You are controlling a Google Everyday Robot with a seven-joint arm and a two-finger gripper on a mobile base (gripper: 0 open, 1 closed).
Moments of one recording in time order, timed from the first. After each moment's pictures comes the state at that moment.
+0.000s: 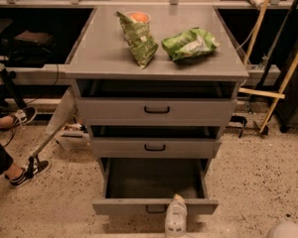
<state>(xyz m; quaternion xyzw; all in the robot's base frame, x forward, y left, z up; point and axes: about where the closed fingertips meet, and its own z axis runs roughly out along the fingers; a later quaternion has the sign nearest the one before) 0.565 -0.155 0.179 -0.43 0.80 -0.28 0.31</state>
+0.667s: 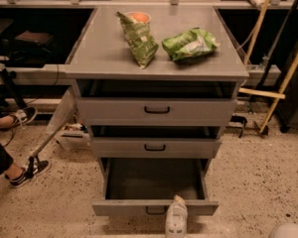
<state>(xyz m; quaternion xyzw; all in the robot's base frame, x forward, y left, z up) 0.559 -0.155 0.179 -0.43 0.80 -0.28 0.32</state>
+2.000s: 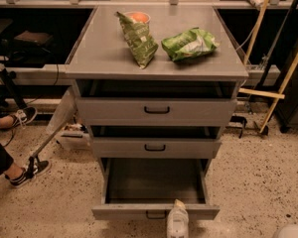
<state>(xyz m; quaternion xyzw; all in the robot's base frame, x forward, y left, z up) 0.537 -0.151 0.175 -0.43 0.80 -0.26 0.32</state>
